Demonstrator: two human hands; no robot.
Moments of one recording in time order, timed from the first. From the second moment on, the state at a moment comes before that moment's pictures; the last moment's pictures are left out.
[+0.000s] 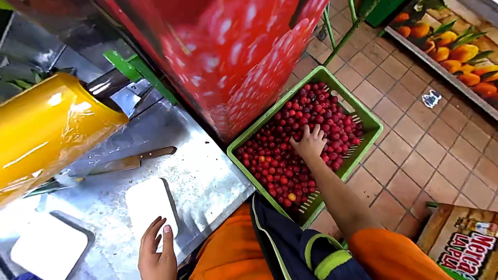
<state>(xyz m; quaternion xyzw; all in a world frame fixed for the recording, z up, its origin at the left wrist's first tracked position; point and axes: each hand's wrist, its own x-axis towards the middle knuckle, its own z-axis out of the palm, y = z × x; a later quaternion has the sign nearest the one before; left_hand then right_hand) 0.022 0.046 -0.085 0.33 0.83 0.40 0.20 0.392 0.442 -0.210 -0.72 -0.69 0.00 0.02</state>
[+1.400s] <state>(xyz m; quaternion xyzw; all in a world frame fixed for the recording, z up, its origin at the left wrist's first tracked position) 0.011 0.008 -0.113 0.22 0.89 0.27 0.30 0.153 0.229 -0.137 -0.18 -0.31 0.92 0.15</state>
